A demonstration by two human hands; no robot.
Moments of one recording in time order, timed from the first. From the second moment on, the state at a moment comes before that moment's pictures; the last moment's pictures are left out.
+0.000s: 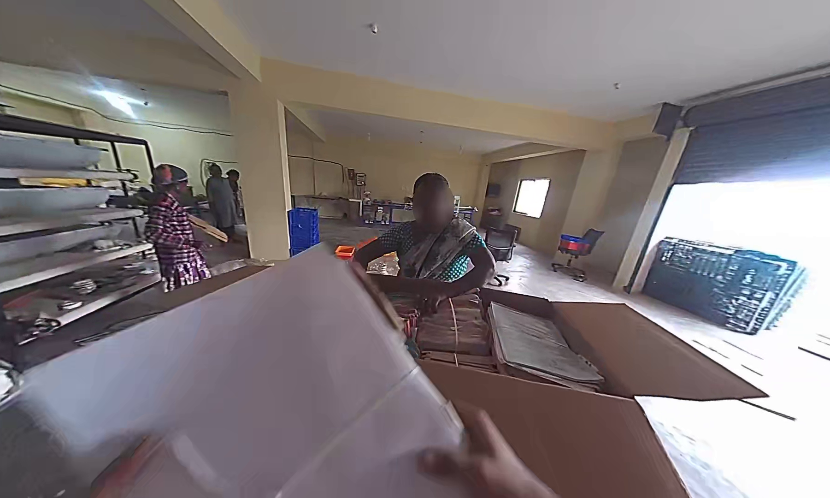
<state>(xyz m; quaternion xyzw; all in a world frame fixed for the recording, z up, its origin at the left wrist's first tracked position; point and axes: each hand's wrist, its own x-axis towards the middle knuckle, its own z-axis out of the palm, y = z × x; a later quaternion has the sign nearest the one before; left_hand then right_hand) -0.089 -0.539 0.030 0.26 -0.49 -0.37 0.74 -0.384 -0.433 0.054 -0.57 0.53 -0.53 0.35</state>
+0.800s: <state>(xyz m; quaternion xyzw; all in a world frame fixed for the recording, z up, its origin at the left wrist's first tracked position) -0.325 -0.802 0.249 -0.11 -0.74 -0.51 0.42 -0.681 -0.525 0.176 -0.53 0.56 -0.57 -0.29</state>
